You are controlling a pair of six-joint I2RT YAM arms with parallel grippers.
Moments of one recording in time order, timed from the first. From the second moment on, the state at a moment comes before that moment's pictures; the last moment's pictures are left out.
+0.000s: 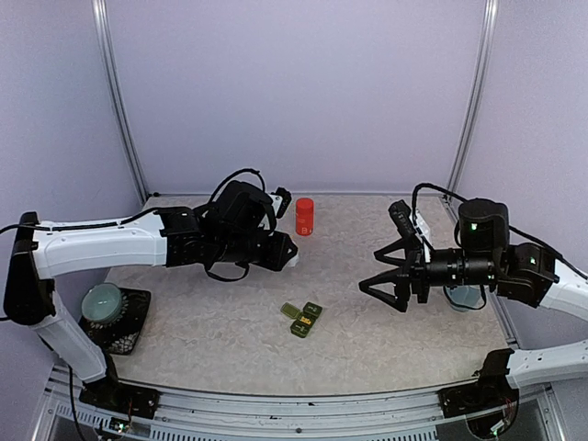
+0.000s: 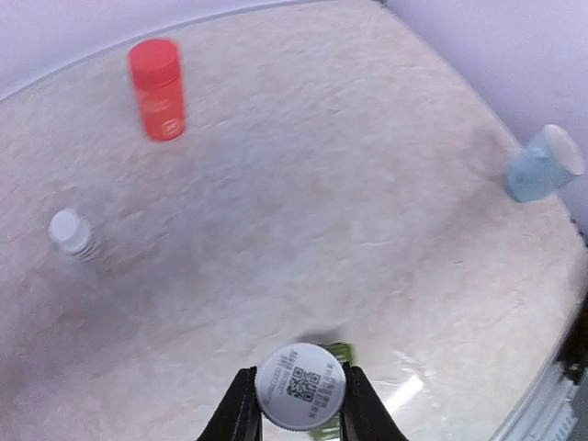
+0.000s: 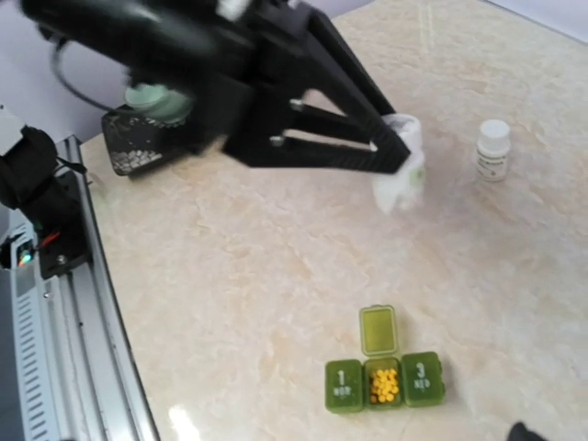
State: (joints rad) left arm -1.03 1.60 1.31 -0.35 -0.18 -0.41; right arm 0.91 0.87 0.82 -0.32 -0.27 0.13
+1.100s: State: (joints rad) left arm -0.65 1.90 1.13 -0.08 -0.36 -0.47; right arm 0.91 0.76 0.73 -0.29 -0.23 0.14
